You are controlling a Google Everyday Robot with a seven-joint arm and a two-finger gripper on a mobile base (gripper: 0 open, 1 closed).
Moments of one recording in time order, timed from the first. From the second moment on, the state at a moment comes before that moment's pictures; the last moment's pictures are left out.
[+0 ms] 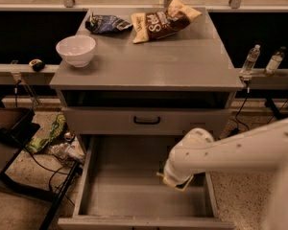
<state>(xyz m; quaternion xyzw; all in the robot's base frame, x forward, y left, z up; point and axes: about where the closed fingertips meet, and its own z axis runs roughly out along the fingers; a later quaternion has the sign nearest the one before) 0.486 -0.094 0.503 -0.50 0.86 0.01 0.12</state>
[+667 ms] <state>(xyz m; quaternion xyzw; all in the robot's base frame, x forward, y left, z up) 0.497 -0.184 0.674 -0.43 0.89 -0.01 0.16</state>
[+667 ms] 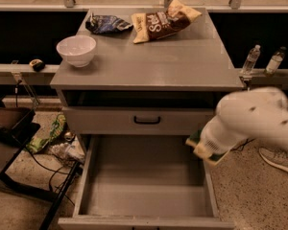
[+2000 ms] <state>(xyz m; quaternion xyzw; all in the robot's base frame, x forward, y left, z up) 0.602 -0.227 0.936 -0.34 0.92 -0.10 0.19</state>
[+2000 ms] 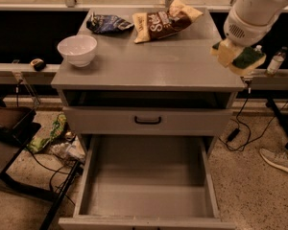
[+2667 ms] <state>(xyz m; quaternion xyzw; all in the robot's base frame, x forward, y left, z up) 0.674 -0.177 0.901 -0.38 0.89 -0.06 0.23</state>
